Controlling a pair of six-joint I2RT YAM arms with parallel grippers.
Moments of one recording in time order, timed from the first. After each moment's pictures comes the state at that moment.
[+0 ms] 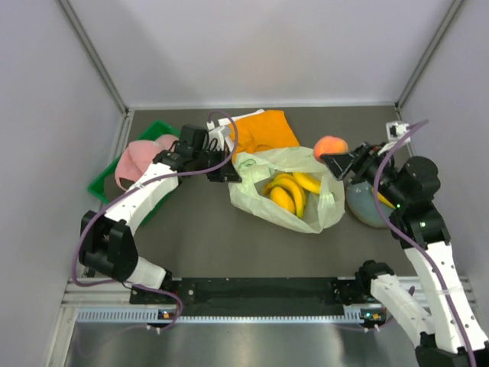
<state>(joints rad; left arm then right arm) -0.39 1.46 1.17 -0.49 0.60 -0.34 0.16 0.68 0.91 -0.26 -0.40 0.57</state>
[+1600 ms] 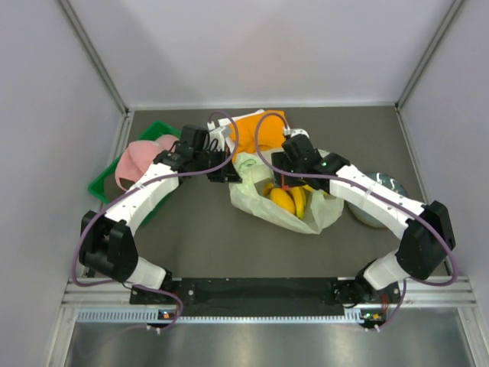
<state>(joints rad) -0.39 1.46 1.17 -0.49 0.59 -0.34 0.70 1.48 1.23 -0.61 0.19 0.45</state>
